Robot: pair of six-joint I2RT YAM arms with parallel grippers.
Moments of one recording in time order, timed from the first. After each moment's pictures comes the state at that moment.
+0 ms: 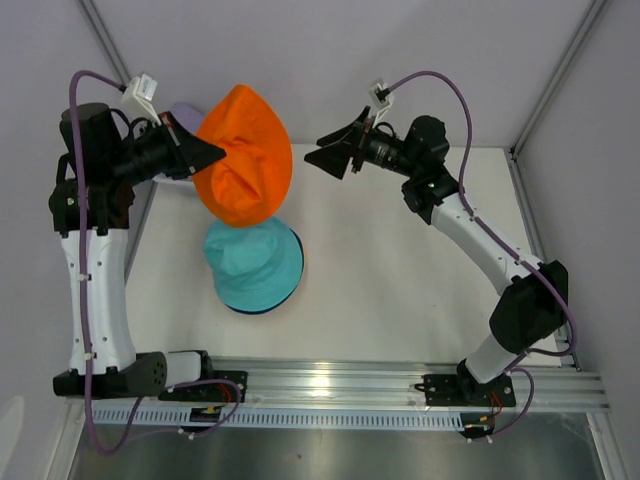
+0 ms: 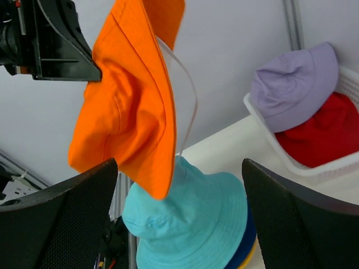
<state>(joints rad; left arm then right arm) 0.07 1.31 1.89 -0.89 0.70 -0.39 0.49 1.63 1.51 0.37 -0.75 0.62</state>
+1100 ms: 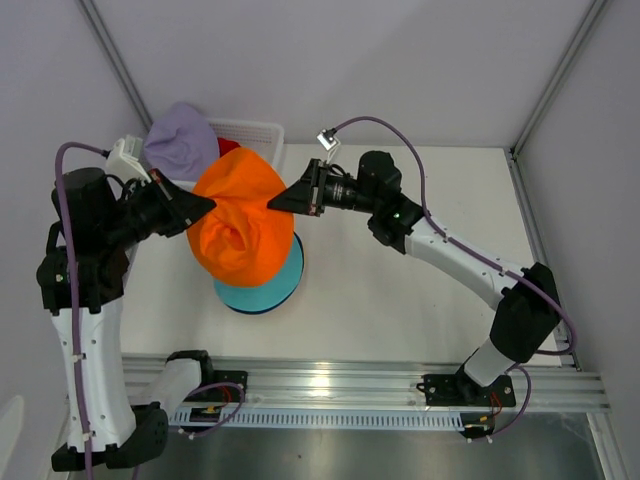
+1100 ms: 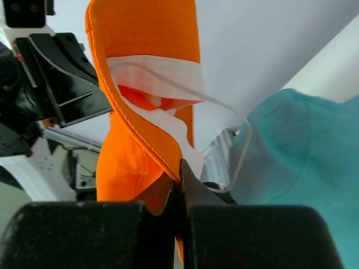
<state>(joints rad) 0.07 0.97 1.61 -1.03 0.54 -0.51 0.75 1.62 1.41 0.28 -0.64 0.98</state>
